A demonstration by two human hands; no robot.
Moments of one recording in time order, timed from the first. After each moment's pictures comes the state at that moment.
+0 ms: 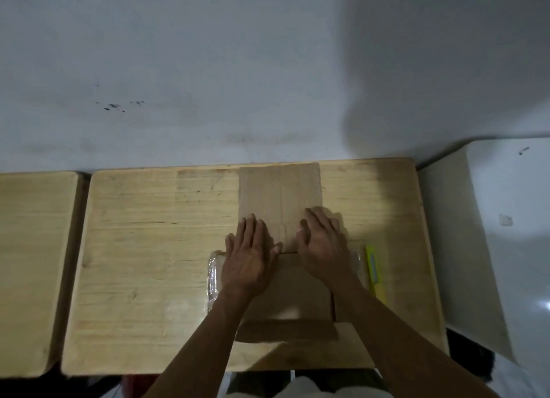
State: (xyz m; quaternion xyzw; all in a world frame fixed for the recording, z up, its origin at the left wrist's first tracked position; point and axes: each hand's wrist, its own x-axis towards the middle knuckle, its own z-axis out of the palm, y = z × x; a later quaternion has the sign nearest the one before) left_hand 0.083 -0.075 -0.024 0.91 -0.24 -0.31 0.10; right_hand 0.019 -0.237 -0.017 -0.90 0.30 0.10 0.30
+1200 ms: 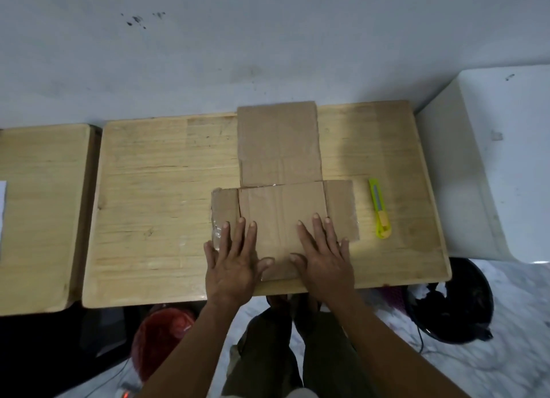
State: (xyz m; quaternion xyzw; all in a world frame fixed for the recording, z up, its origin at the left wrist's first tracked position) left_hand -0.028 0.055 -0.039 0.92 -0.28 -0.26 0.01; right_hand -0.134 -0.127 -0.046 -0.94 0.23 0.17 0.17
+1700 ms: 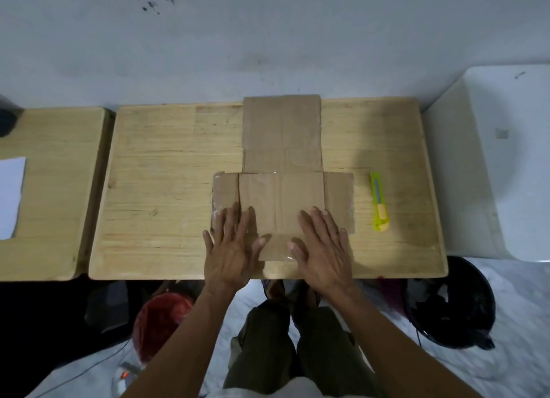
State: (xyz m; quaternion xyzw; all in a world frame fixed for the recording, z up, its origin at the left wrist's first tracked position) left_hand -0.041 0.053 -0.027 0.94 -0.21 -0.24 0.10; right_hand -0.143 -0.128 -0.026 -0.93 0.22 0.12 0.25
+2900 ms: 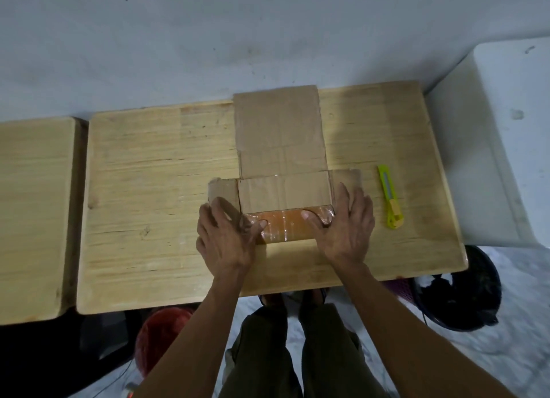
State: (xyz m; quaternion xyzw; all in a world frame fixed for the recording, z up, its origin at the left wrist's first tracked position) left_hand 0.009 0.028 -0.043 0.97 -0.01 -0.16 0.18; right_hand -0.096 -0.147 -0.058 -0.87 0.44 -0.01 0.20
